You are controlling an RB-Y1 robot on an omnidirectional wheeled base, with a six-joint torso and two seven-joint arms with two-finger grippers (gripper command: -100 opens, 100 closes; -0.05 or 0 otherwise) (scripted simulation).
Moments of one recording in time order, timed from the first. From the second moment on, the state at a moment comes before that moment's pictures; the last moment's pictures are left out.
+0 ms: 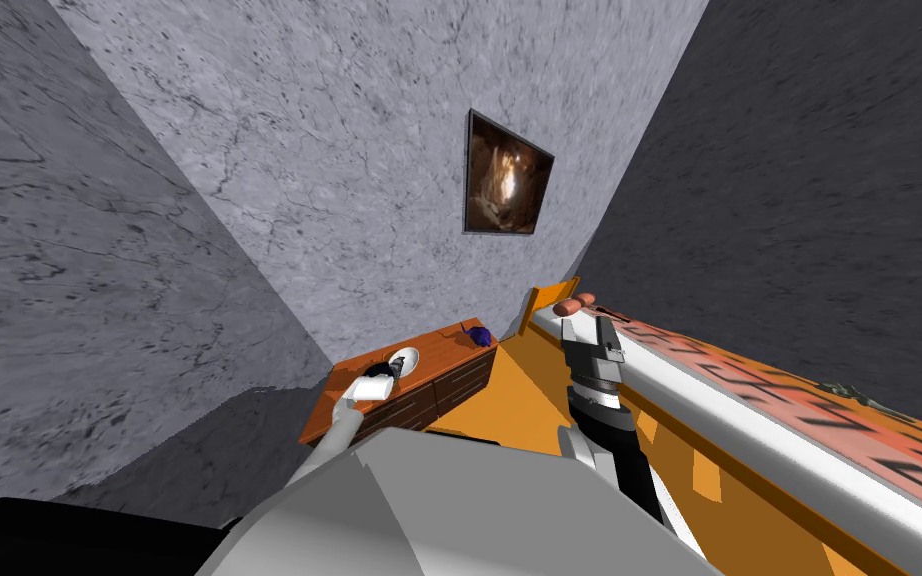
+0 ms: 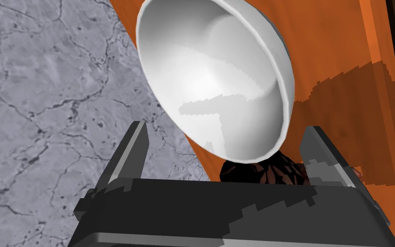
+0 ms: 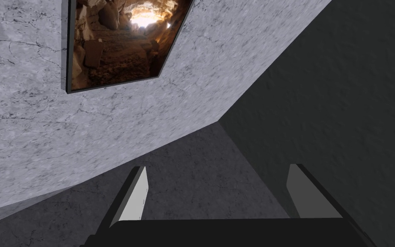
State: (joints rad) left arm 0.07 0.27 0.09 -1.39 0.20 0.66 -0.10; right arm 0.51 -0.02 -0.02 -2.30 0.03 -0.57 -0.10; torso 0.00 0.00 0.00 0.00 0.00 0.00
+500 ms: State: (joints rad) left arm 0.05 0.30 0.12 -1.31 0.19 0.77 -0.11; right arm 0.51 -0.02 -0.02 -2.30 0.03 -0.57 -0.10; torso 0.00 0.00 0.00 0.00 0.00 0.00
